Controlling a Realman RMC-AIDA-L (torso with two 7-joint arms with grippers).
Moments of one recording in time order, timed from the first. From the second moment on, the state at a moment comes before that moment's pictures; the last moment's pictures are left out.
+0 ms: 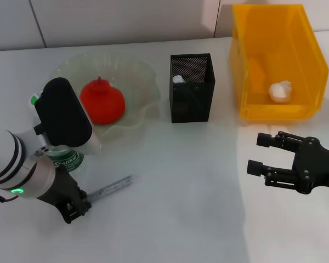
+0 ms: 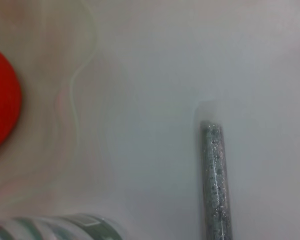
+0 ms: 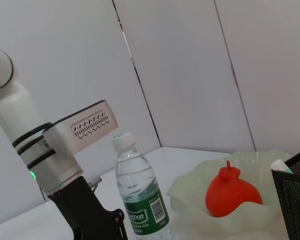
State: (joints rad) left arm -0.45 -2.08 1.72 1.38 2.65 1.43 -2.34; right arm 0.20 2.07 -0.81 -0.73 -1.71 -1.67 1.29
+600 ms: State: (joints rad) left arm -0.38 -2.07 1.57 1.50 2.28 1.39 -2.22; right arm 0.21 2.06 -0.61 -0.64 -1.70 -1.81 1.27
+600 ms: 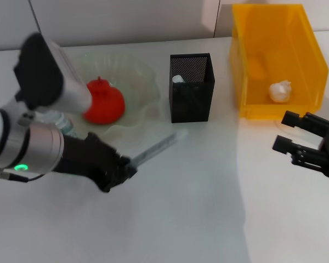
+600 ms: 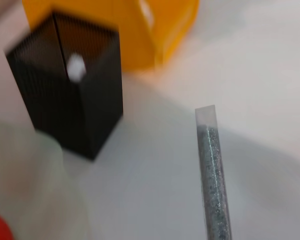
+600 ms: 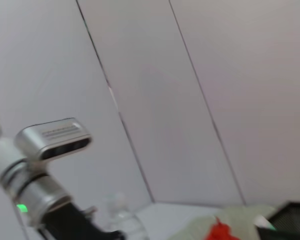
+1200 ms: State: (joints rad) left arm -0.24 -2.07 1.50 1.20 1.59 1.28 -1.70; right arm 0.26 2.06 -0.59 -0.55 -1.70 -1.94 1.16
